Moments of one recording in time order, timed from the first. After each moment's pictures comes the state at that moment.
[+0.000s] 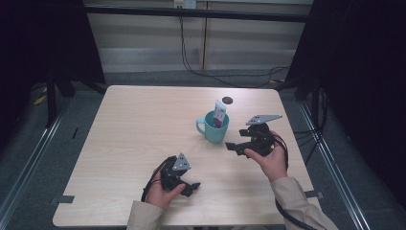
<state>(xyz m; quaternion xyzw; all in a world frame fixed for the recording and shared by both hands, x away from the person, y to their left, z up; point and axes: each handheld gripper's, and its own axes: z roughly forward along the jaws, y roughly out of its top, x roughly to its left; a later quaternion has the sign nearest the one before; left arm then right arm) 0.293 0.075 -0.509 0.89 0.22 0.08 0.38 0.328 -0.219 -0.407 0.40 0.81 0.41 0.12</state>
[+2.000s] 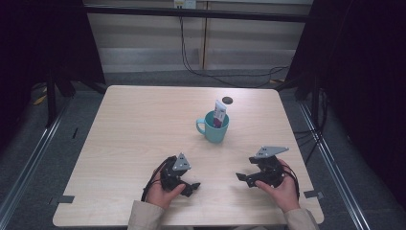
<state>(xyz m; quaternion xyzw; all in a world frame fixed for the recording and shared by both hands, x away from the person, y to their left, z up) 0.293 0.075 -0.509 0.89 0.22 0.08 0.38 0.268 -0.248 -0.472 0.38 0.84 0.37 0.12</state>
